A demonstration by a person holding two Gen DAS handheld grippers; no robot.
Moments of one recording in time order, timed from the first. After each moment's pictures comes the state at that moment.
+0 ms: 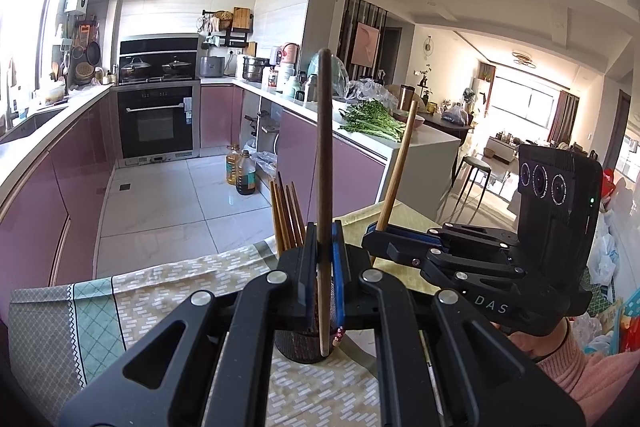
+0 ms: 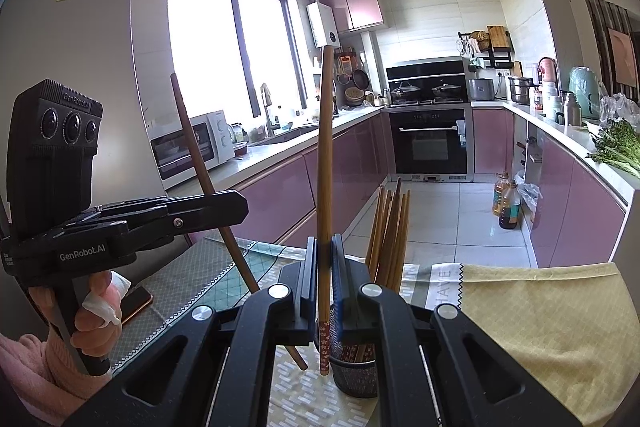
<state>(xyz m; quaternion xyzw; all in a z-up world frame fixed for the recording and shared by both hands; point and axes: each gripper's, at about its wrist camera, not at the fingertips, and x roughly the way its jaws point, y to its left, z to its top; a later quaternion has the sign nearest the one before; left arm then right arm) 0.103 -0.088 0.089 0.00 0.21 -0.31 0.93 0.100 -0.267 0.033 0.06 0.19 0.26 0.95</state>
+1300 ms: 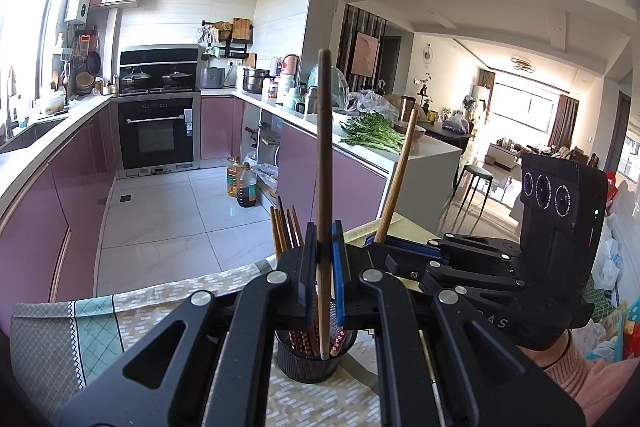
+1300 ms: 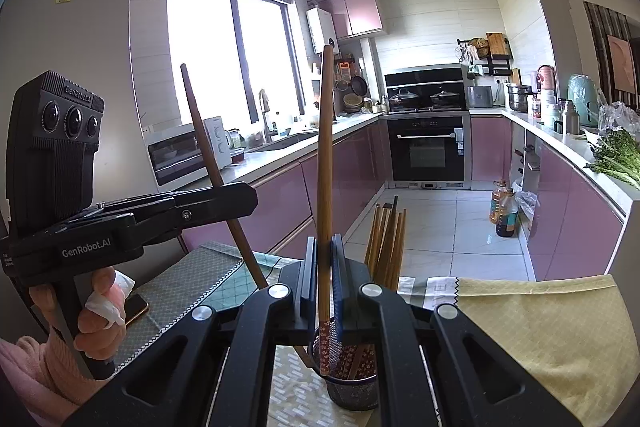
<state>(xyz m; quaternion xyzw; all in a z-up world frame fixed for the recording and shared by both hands) 0.106 -0.095 0.101 0.00 0.19 -0.31 0.93 0.101 -0.268 0.045 0.06 0.18 0.25 0.95</state>
